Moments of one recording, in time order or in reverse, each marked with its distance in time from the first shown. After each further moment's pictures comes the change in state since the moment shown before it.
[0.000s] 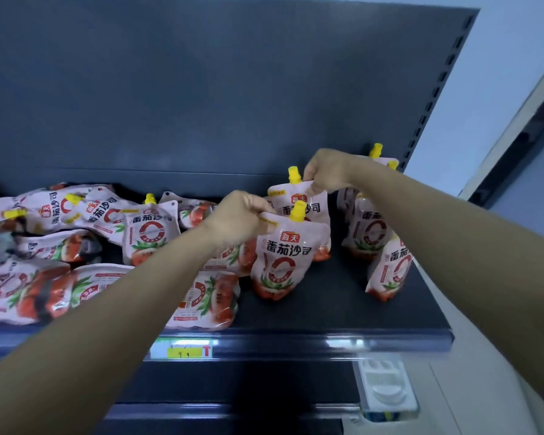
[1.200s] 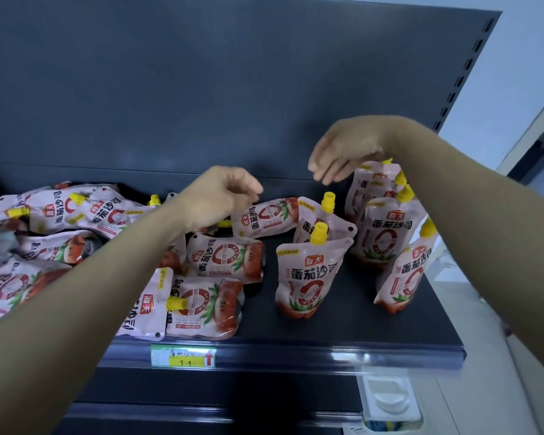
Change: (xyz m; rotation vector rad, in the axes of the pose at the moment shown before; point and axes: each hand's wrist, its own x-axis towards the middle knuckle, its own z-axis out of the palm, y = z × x) left_hand 0.005 0.011 -0.051 0.162 0.015 0.111; right_hand -0.004 0.006 -0.049 0.445 -0.252 -0.040
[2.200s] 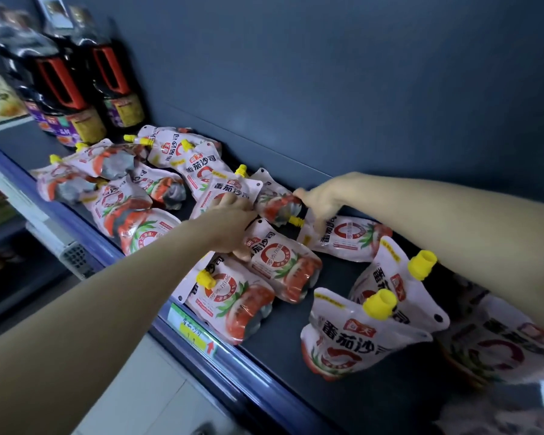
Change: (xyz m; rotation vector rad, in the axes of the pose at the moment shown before) left_hand -0.004 -0.122 0.008 0.945 -0.005 -0.513; right_hand 0.188 -0.056 0.120 -1.078 -0.377 -0.359
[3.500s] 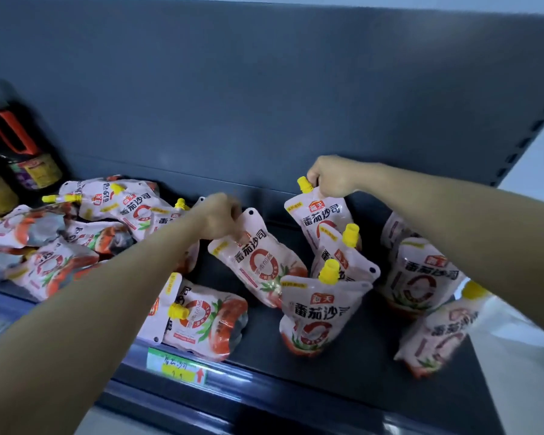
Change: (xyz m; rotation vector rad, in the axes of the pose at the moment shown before) left_hand 0.017 0.039 -0.064 -0.357 0.079 0.111; right_hand -0.123 0.057 0.021 0.405 0.505 0.263
